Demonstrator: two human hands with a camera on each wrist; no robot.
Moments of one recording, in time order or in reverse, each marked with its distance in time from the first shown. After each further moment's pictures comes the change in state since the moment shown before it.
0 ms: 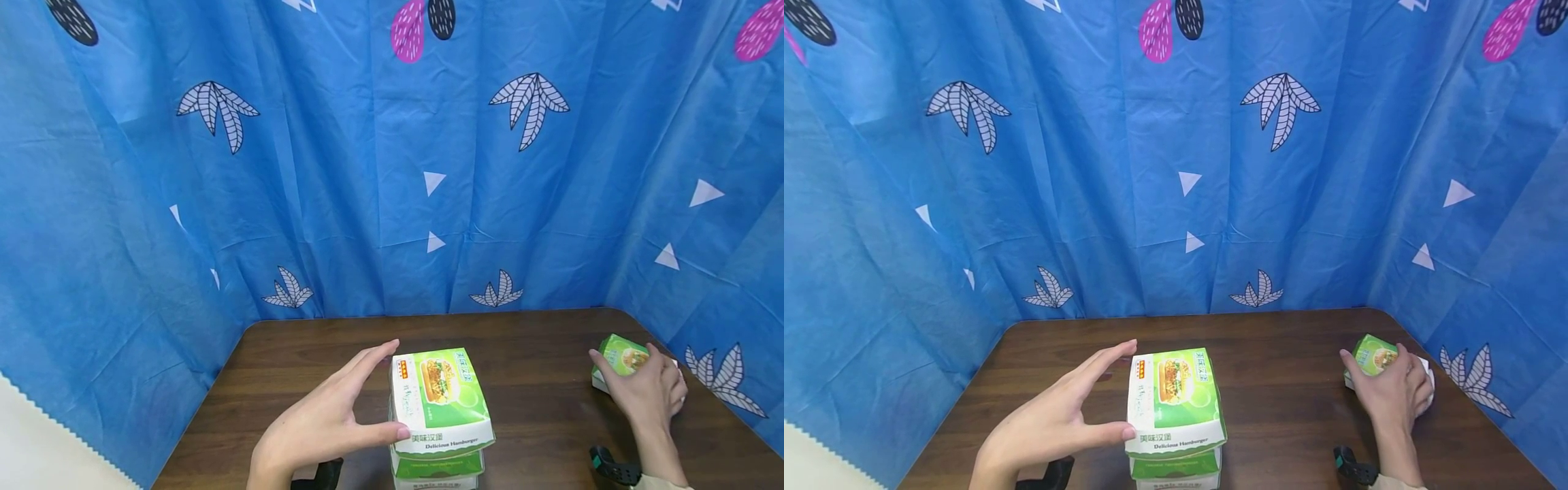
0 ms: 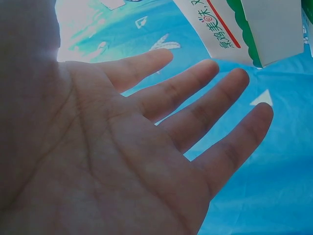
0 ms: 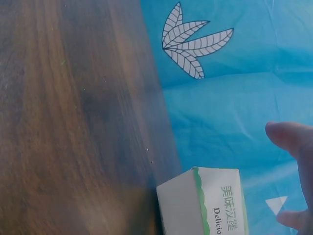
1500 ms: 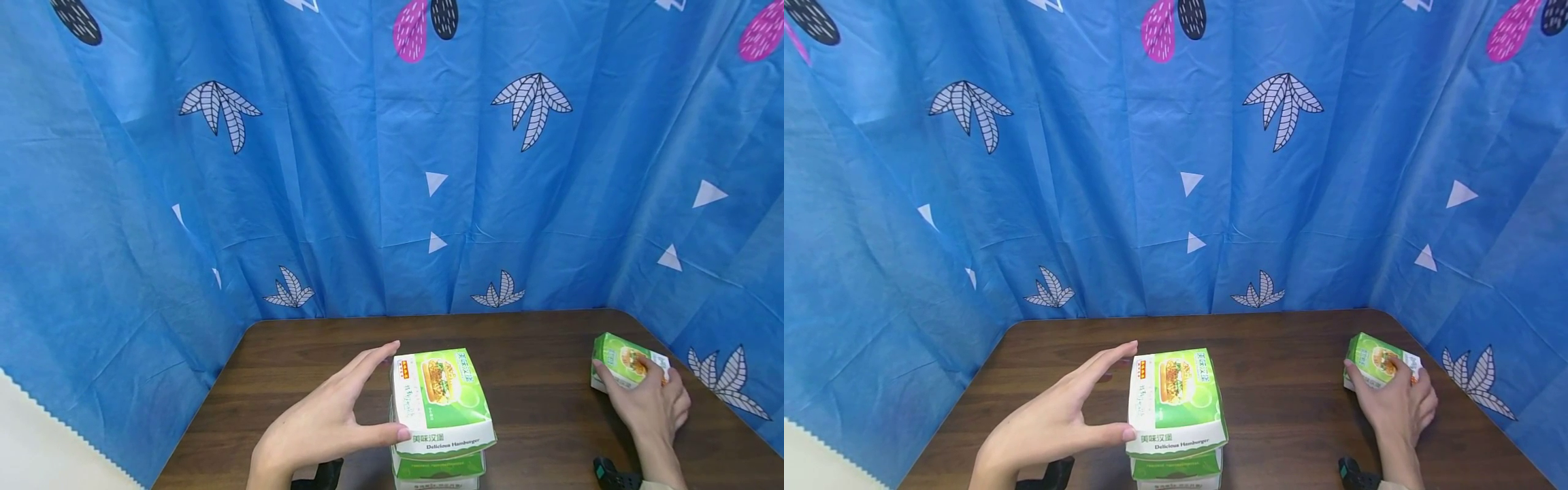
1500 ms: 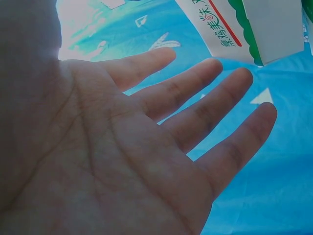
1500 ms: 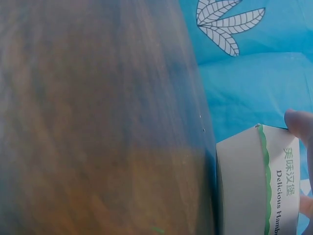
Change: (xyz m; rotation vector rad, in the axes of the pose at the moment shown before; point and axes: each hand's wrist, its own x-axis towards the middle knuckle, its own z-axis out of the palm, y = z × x) left_hand -0.001 0.000 -0.001 -0.020 -0.014 -0.004; right_hand 0.010 0.031 0.016 -0.017 -0.012 0.028
